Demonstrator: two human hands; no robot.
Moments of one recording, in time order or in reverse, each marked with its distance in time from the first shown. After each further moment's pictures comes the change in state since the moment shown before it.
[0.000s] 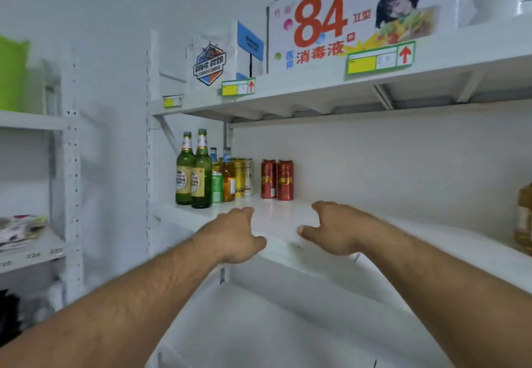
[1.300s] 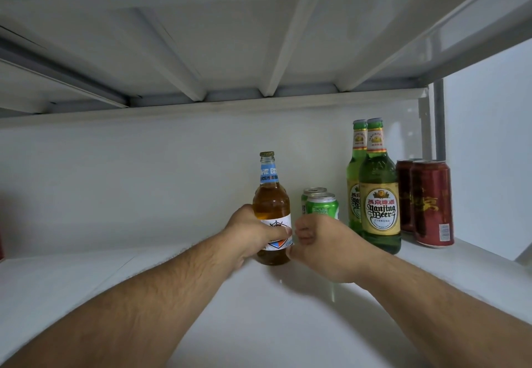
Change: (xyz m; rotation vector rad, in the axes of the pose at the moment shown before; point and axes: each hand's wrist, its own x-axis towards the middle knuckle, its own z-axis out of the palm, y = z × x) left_hand 0.126 0.493 0.173 -0.971 -0.389 0.444; right_hand -0.103 0.411 -0.031 0.461 0.341 0.429
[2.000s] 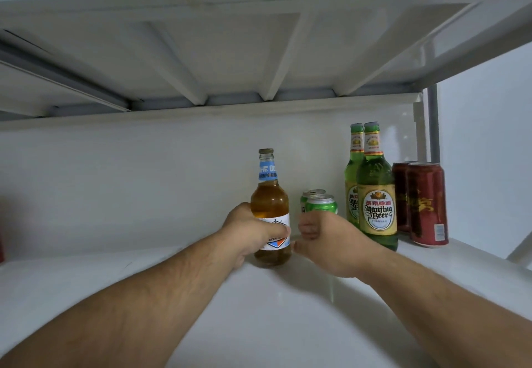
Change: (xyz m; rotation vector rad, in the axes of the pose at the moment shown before) left_hand -0.008 0.006 -0.010 -0.041 0.026 -0.013; right_hand 0.003 0.002 -0.003 0.002 0.075 -0.050
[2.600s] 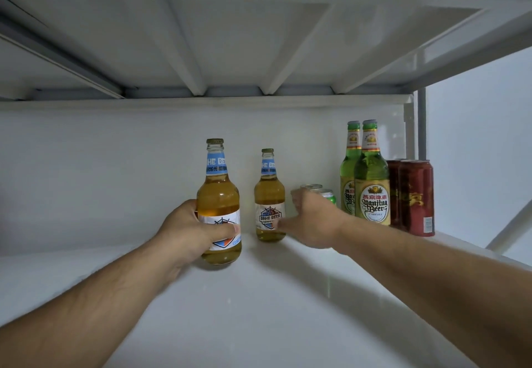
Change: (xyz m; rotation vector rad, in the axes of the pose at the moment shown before) left_hand -0.027 -0.034 -0.089 -0.009 0.065 0.047; right_hand 0.015 -0.040 0.008 -0.103 0.038 0.131
